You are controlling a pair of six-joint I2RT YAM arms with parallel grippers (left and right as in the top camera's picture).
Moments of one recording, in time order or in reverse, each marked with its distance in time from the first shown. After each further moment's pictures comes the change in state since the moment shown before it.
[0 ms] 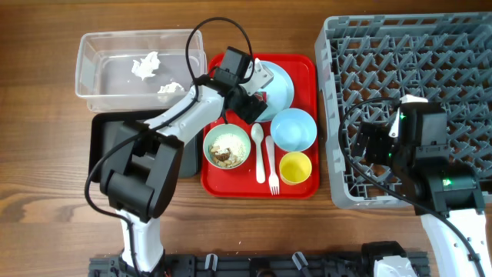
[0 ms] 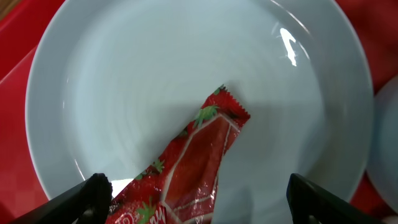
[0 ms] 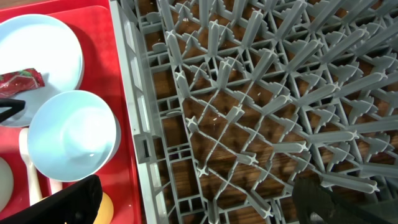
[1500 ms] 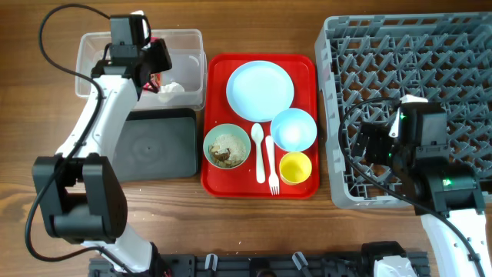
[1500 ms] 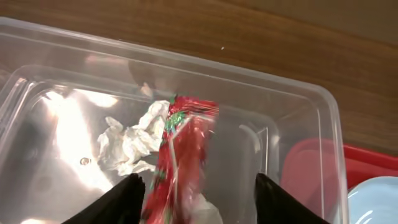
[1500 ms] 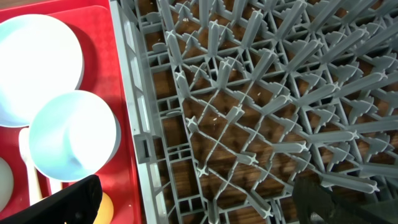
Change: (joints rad) left arm 0.438 -0.226 0.002 0.018 -0.169 -0.600; right arm 0.000 0.000 0.000 0.000 0.000 0.000
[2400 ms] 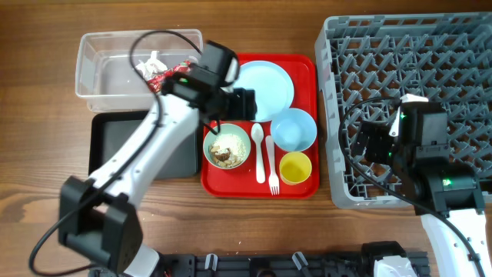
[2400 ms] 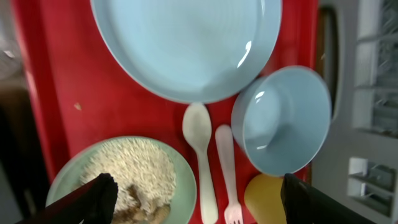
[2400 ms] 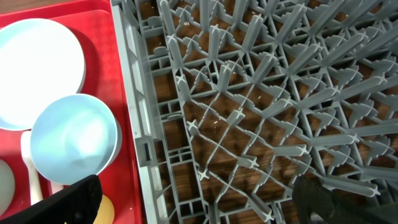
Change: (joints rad) left arm -0.451 -0.095 0.005 -0.463 0.229 -0.212; right arm 0.000 0.000 0.000 0.011 0.001 0.000
